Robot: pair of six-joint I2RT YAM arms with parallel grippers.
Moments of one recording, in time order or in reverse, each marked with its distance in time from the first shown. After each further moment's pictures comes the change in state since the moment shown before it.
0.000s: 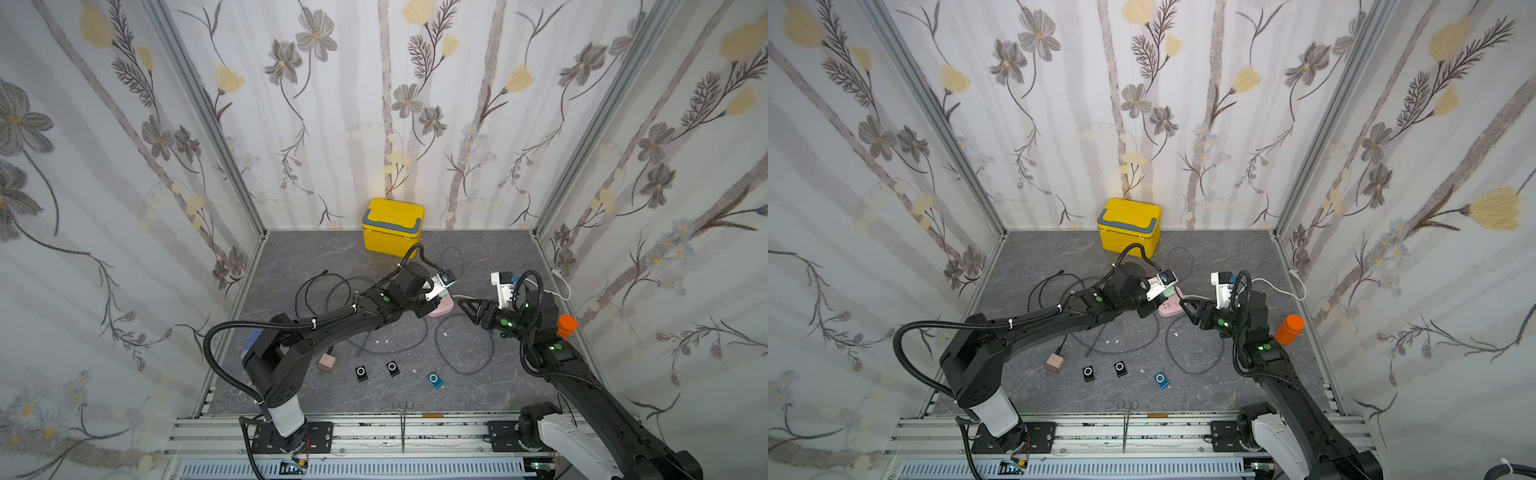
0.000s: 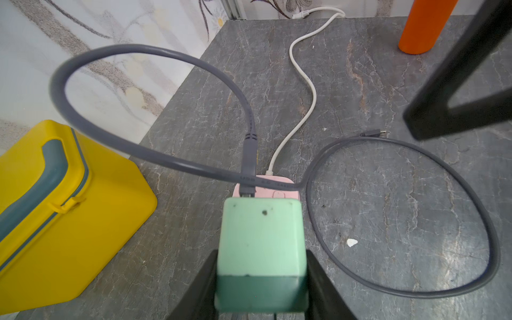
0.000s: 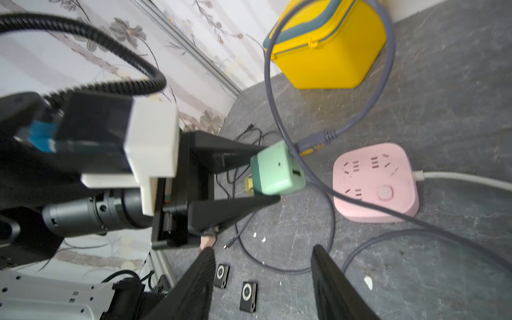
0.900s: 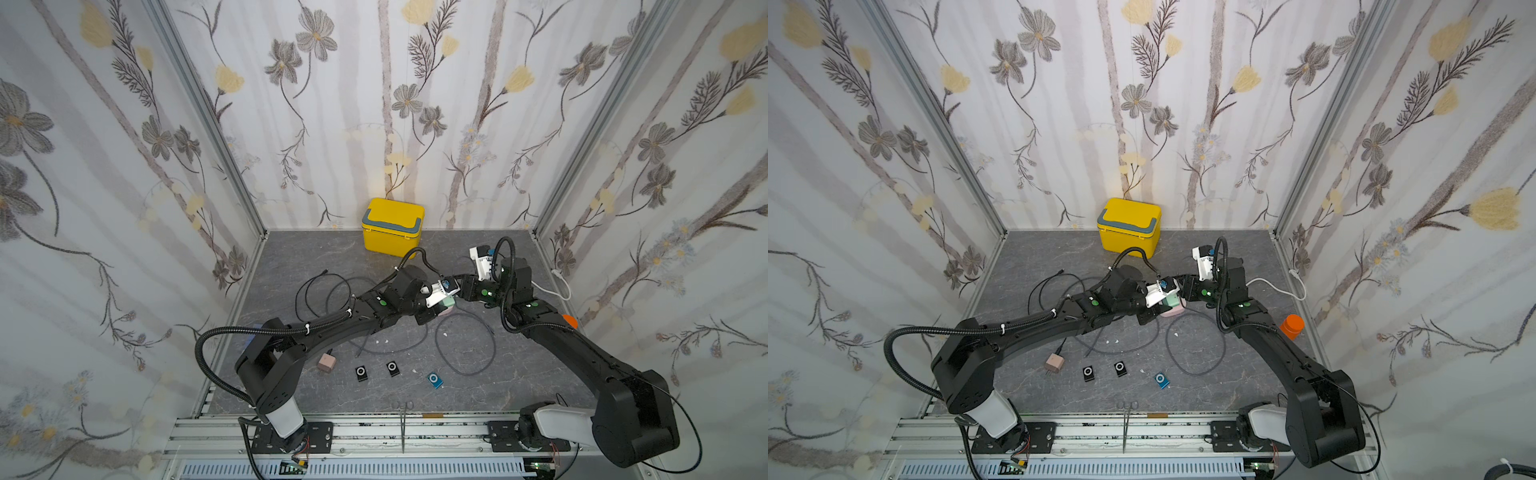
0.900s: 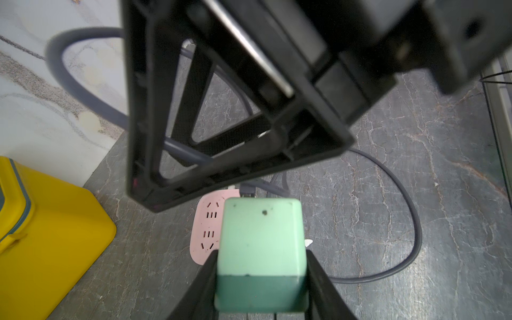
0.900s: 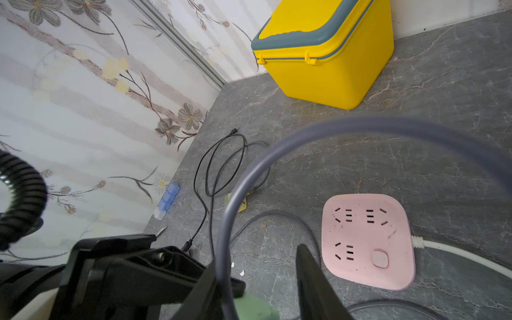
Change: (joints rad) left arm -0.012 -0.043 -0.042 0.016 0.146 0.001; right arm 0.061 0.395 0.274 -0.009 0.034 -0.123
